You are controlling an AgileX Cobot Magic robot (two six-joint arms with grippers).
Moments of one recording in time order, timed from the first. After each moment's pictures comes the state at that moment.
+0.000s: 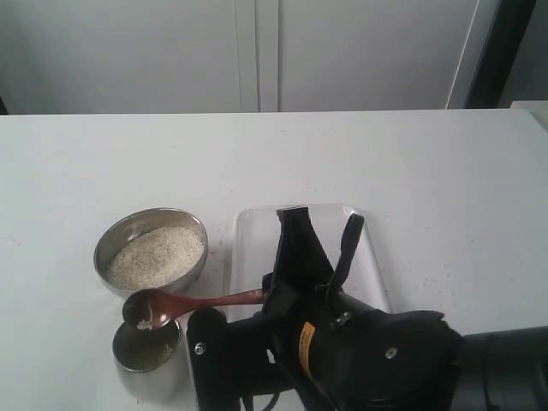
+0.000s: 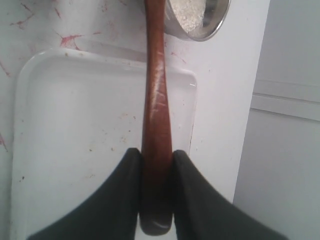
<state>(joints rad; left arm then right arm) -0.06 0.00 0.00 -0.18 0.03 -0.05 1.09 1.48 -0.71 -1.34 0.64 0.45</state>
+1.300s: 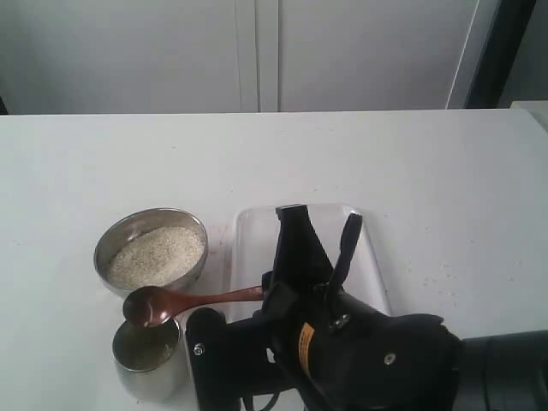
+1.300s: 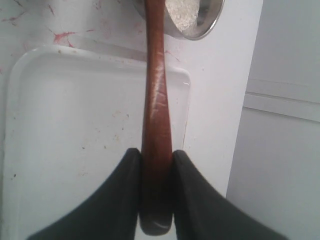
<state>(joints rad) -0.06 0.00 0.00 -0.18 0.03 -0.05 1.10 1.48 -0.71 -1.36 0.66 0.45</state>
